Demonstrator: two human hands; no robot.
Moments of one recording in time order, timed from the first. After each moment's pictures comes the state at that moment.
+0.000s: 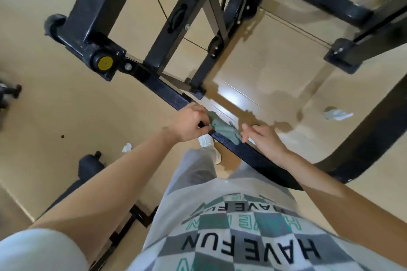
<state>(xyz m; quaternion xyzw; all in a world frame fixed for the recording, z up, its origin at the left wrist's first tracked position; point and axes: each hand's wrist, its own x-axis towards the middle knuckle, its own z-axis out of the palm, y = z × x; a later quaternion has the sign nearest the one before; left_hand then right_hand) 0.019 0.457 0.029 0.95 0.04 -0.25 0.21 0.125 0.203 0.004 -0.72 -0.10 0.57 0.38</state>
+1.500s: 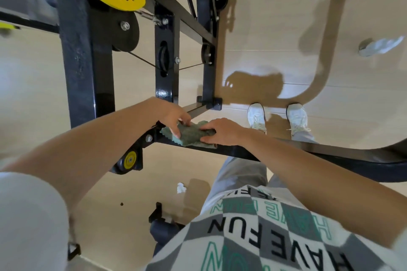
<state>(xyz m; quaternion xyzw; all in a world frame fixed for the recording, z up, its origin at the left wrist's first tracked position) 0.181 0.677 -0.016 0.65 -0.16 -0.74 -0.05 0.115 0.462 -0.065 -0.70 -0.26 0.54 0.39</state>
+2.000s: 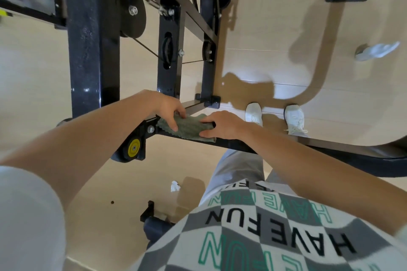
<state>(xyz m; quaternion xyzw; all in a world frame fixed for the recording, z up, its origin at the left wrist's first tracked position) 0.167 0.708 -0.028 0.68 -0.11 -0.73 -0.01 0.113 0.468 -0.054 -0.72 -0.24 0.53 0.37</state>
